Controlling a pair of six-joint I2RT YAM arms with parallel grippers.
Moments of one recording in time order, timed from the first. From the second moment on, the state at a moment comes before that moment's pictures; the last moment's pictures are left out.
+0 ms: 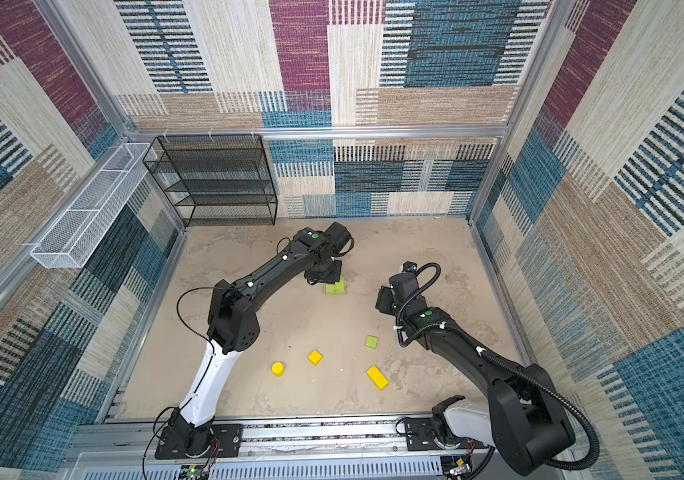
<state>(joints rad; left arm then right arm) -0.70 2.39 2.31 -1.22 -0.18 -0.53 0.40 1.24 0.67 -0.18 0.17 0.57</state>
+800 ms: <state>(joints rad) -0.70 2.50 2.43 -1.23 -0.16 -0.55 0.38 1.27 0.65 -0.17 0.15 0.57</state>
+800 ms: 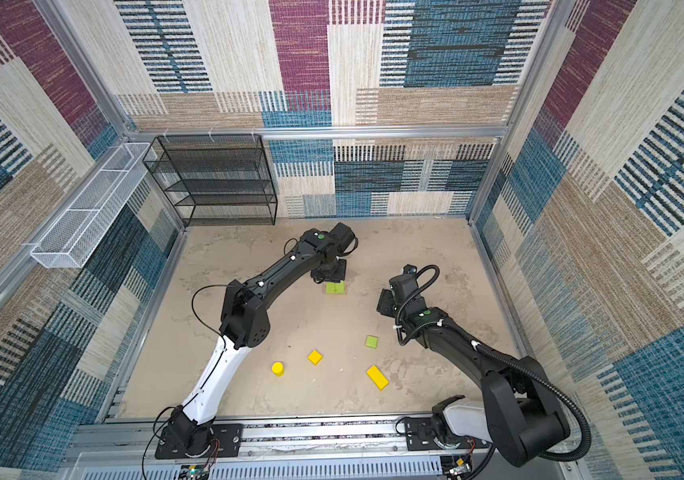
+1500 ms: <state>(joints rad) -0.70 2.52 2.43 -1.23 -0.16 -0.55 0.38 1.27 0.65 -0.17 0.14 0.57</state>
